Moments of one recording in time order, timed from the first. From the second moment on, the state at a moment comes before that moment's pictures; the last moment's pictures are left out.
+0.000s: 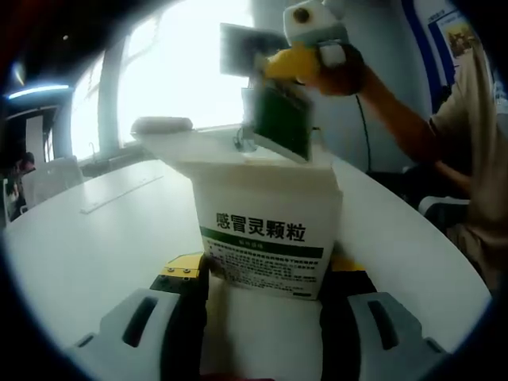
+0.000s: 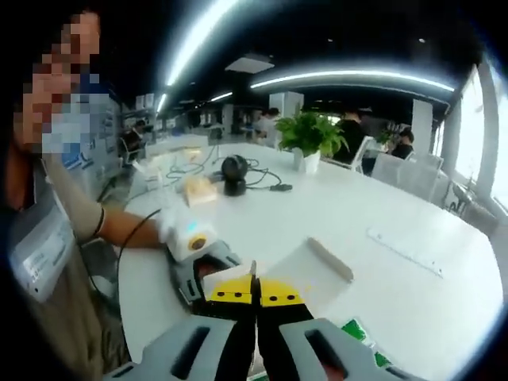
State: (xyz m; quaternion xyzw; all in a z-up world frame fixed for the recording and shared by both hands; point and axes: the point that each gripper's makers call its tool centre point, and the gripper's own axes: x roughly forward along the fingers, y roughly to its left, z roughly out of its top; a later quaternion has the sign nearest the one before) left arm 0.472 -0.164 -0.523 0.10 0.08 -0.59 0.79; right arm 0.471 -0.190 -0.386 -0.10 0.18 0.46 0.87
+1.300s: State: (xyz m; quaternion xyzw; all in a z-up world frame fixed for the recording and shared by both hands) left arm 0.473 -0.166 -0.523 0.10 0.08 -0.59 0.79; right arm 0.555 -0.377 -0.480 0.09 0.25 0.13 0.96
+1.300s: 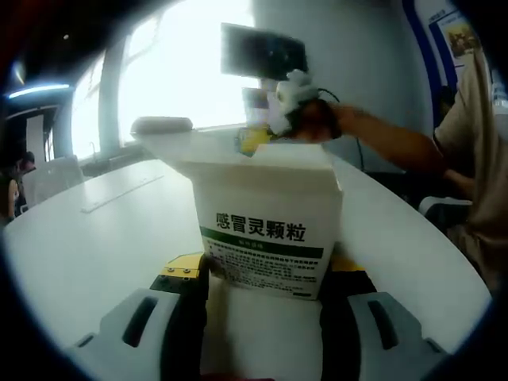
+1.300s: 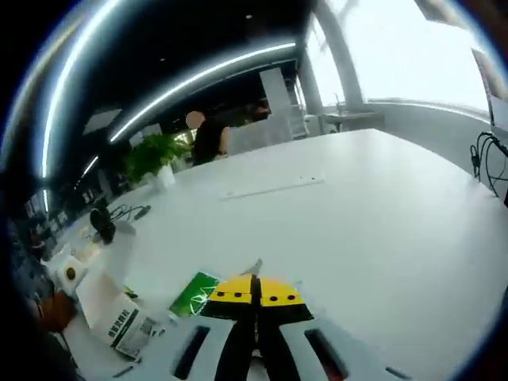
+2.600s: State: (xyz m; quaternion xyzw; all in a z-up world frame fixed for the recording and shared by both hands) left arm 0.473 -0.165 -0.524 0.10 0.08 -0.59 0.79; right arm 0.514 -0.361 -0.465 -0.08 0.18 0.15 0.97
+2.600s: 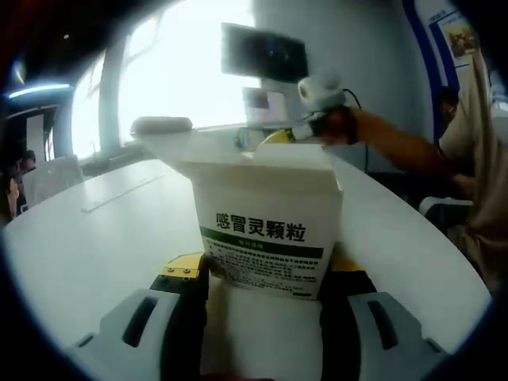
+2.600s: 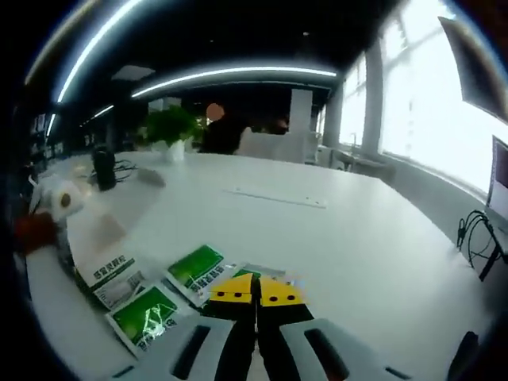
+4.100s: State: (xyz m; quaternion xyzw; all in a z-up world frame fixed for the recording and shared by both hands) left arm 0.473 -0.164 -0.524 0.10 0.08 -0.59 0.79; right arm 0.446 -0.324 -0.494 -0.03 0.06 0.26 0.96
